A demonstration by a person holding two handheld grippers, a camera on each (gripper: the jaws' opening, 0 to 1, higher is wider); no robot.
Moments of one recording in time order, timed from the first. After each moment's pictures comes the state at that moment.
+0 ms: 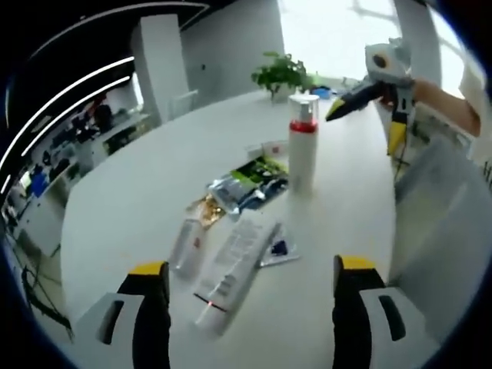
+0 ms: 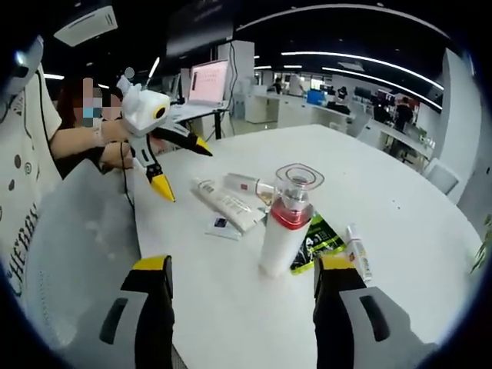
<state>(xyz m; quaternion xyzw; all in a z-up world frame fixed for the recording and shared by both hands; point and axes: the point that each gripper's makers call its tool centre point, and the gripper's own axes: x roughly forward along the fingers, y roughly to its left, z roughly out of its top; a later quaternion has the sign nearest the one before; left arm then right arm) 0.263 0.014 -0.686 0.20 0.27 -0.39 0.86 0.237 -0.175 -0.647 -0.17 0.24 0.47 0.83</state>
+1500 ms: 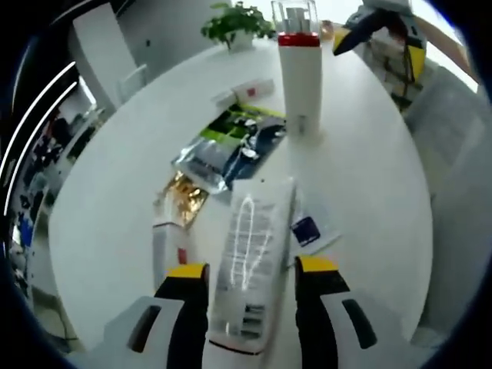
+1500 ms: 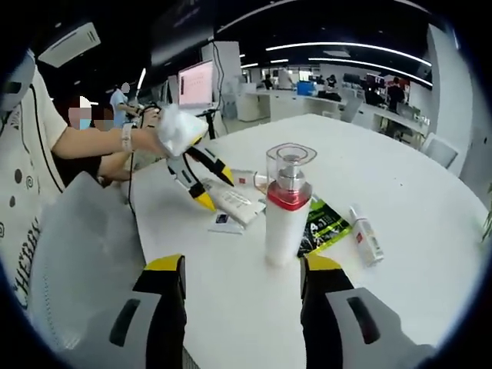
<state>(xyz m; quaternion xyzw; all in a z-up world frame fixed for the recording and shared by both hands) 0.309 0.001 -0.756 0.32 0.34 -0.44 0.76 0.232 -0.178 -0.660 -0.12 0.27 0.46 0.84</state>
